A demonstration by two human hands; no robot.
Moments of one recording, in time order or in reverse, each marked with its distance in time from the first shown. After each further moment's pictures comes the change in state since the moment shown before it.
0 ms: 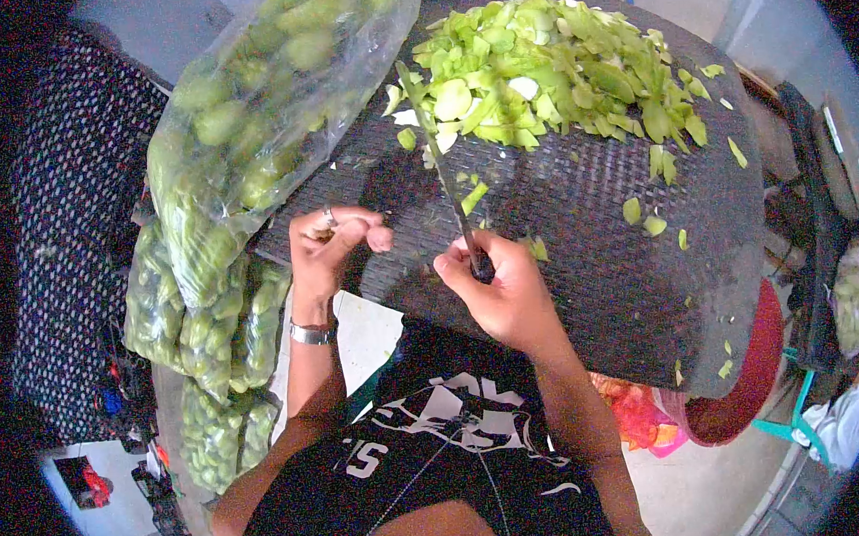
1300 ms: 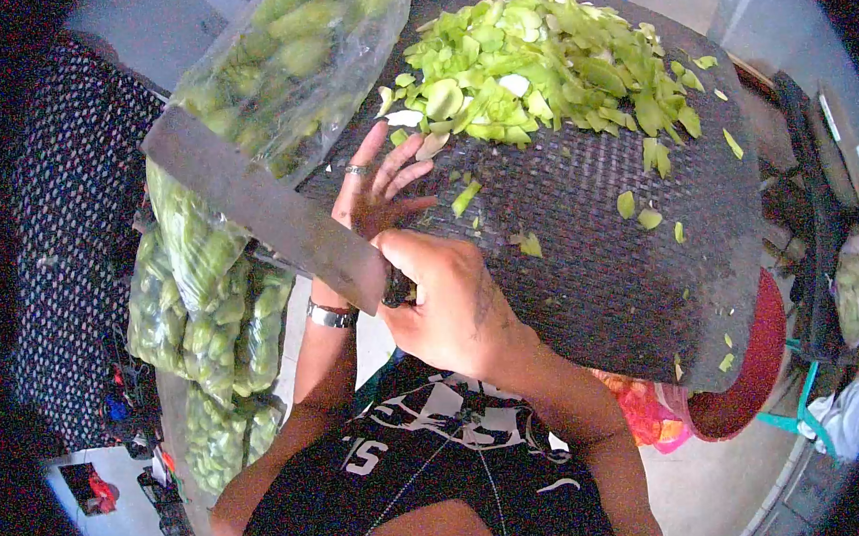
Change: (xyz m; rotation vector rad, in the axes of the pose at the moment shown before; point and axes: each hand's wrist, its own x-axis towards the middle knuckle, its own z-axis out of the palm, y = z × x) left_hand 0.035 -0.017 0.035 -0.278 -0.282 -0.085; right_hand -0.002 -0.055 0.027 -0.334 -0.105 -0.483
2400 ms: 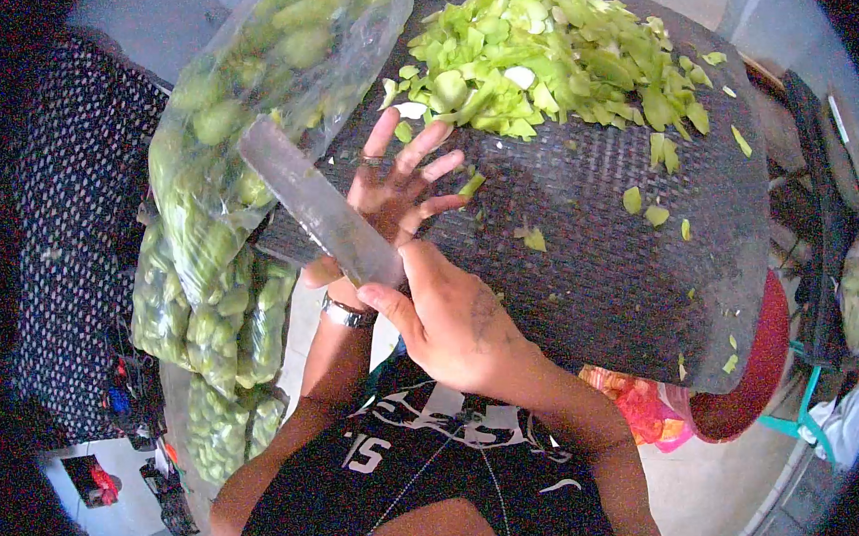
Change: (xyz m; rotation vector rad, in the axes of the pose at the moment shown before) left_hand 0.007 -0.009 0.019 -0.261 -0.189 0.140; right_hand -0.022 0.003 0.008 -0.017 -0.082 0.163
